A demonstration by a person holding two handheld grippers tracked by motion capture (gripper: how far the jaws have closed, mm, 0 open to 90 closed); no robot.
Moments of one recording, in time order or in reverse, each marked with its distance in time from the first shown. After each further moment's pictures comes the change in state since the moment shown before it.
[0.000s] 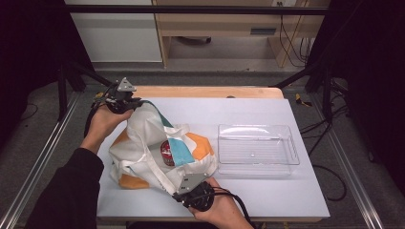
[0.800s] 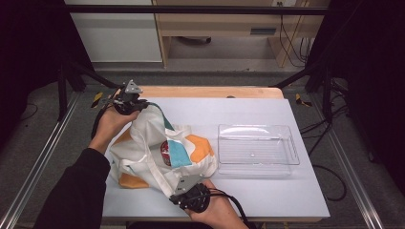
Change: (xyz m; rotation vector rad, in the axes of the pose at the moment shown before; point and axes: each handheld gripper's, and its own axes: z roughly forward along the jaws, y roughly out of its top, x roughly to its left) left arm -0.008 0.000 0.021 0.008 -0.009 -0.007; right arm 0.002 -0.003 0.015 0.011 0.026 0.026
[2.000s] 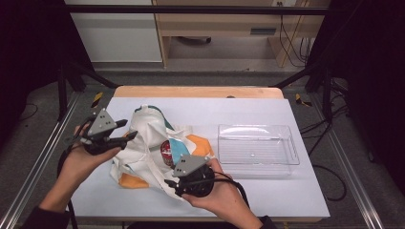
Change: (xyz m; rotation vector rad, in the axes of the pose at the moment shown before) left arm -0.074 -0.051 -0.127 -0.169 -0.003 0.055; right arm -0.002 0.069 -0.065 -0.100 -0.172 -0.074
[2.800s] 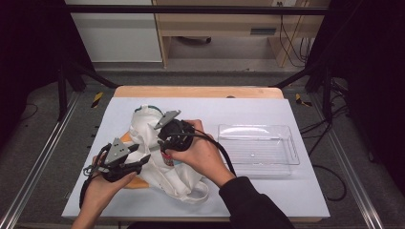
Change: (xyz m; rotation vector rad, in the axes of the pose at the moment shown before) left arm -0.060 -0.054 0.028 -0.011 -0.015 -0.141; right arm -0.072 0.064 0.056 0.164 -0.173 0.029
